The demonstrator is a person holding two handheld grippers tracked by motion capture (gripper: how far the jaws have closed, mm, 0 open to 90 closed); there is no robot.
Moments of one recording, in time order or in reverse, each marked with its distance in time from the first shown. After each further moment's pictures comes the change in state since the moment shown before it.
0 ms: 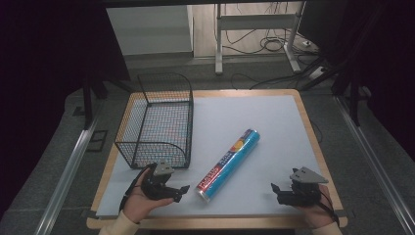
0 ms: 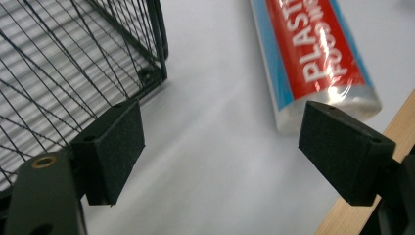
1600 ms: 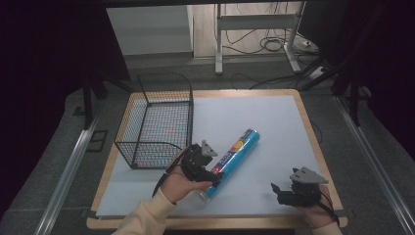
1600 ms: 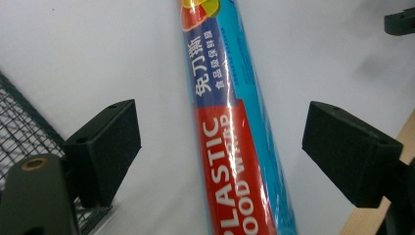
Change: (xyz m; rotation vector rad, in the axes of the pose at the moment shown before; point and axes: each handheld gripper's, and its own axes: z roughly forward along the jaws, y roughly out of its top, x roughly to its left) left arm -0.054 0.098 0.041 0.071 0.004 0.120; right arm 0.000 0.000 0.000 -0.007 -0.003 -0.008
